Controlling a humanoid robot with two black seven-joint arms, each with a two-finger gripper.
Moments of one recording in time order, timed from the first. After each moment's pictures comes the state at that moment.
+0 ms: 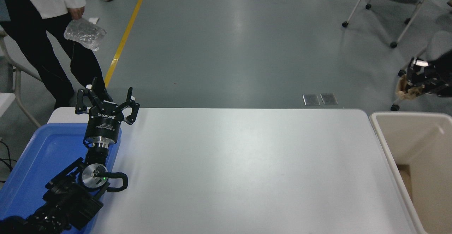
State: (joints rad) left arm -0.58 0.13 -0.98 -0.42 -0.04 -0.74 -0.56; right arm 1.32 -0.61 -0.83 0.42 -0.07 0.53 -0.25
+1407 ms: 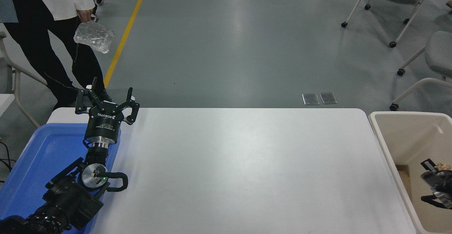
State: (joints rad) left arm -0.58 0.14 -0.98 -0.42 -0.04 -0.74 -0.56; right arm 0.74 -0.47 -0.60 0.30 0.04 -0.10 -0.25
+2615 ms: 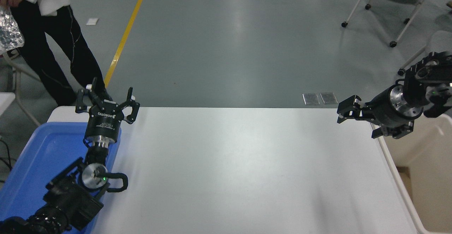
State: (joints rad) left arm -0.58 0.13 -0.98 -0.42 -0.04 -0.74 -0.56; right arm 2.10 -0.50 -1.11 1.47 -0.06 0.53 -0.25
